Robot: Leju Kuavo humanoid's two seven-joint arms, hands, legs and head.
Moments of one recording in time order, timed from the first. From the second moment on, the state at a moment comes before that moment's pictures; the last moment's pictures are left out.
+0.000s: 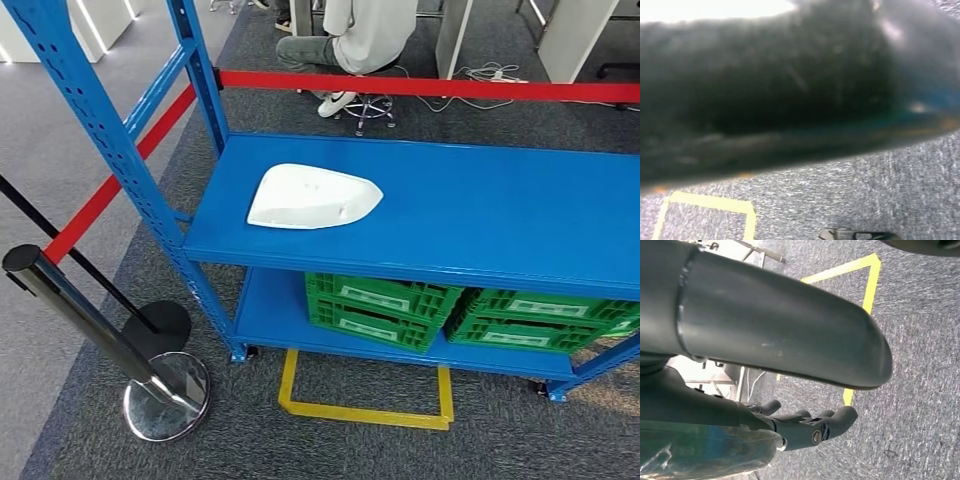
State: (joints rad) left arm -0.02 -0.22 1.48 -0.27 -1.46 0.20 -0.34; right arm 0.17 0.30 -0.98 -0.59 1.21 0.07 0.07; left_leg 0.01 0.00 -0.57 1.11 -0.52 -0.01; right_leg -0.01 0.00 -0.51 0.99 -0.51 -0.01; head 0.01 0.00
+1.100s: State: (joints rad) left arm 0.03 -0.16 1.15 -0.25 -1.15 0.13 -0.30; right arm 0.09 0.27 -0.90 -0.57 1.05 0.07 0.08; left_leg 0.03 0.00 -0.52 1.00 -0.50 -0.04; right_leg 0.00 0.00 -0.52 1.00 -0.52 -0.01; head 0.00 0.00
